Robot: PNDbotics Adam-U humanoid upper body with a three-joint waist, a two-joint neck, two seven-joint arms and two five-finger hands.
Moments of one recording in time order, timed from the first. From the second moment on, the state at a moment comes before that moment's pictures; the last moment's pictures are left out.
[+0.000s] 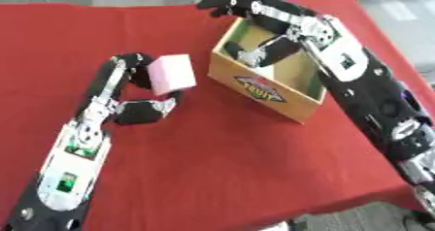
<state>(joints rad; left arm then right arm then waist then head) -0.79 -0.08 -0.37 -1.30 -0.46 0.16 -0.07 -0.62 -0.61 0.11 -1.53 -0.05 -0.55 0.63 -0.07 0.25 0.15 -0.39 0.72</state>
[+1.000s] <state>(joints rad) -0.82 -0.07 -0.38 -1.28 -0.54 0.14 -0.07 -0.61 -0.62 0.20 -1.53 -0.02 -0.58 0.60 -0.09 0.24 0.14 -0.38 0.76</state>
